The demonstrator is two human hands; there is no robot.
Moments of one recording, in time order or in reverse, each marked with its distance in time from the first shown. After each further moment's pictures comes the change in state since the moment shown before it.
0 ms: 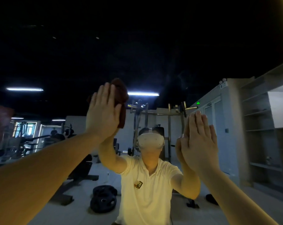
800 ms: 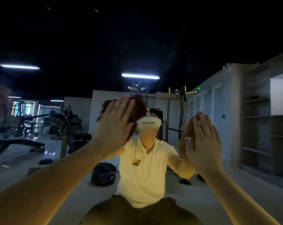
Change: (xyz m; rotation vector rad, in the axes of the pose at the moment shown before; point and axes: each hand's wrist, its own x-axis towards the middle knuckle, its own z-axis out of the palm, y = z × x) left_hand -0.107 0.019 0.017 -0.017 -0.107 0.232; right_hand -0.070 0.013 -0.002 0.087 -0.068 -0.025
